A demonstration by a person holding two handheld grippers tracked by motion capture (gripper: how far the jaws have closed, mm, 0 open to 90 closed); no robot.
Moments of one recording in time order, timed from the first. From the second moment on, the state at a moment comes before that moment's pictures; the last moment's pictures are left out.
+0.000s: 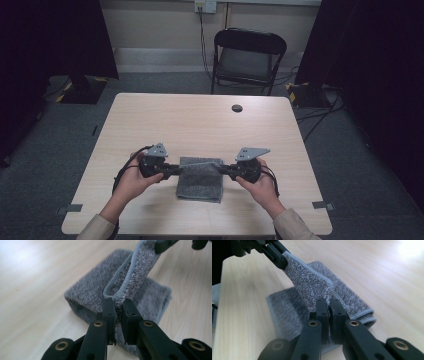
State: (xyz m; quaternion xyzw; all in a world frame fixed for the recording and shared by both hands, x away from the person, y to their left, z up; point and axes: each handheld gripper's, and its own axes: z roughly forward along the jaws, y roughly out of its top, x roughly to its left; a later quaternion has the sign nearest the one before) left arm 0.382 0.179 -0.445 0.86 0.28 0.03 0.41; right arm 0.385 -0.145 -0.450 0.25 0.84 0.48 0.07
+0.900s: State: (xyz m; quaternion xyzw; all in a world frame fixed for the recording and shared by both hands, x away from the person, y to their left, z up) left arm 0.390 0.175 -0.487 0.87 0.31 0.03 0.39; right arm 0.386 -0.136 -0.491 0.26 0.86 0.43 0.06
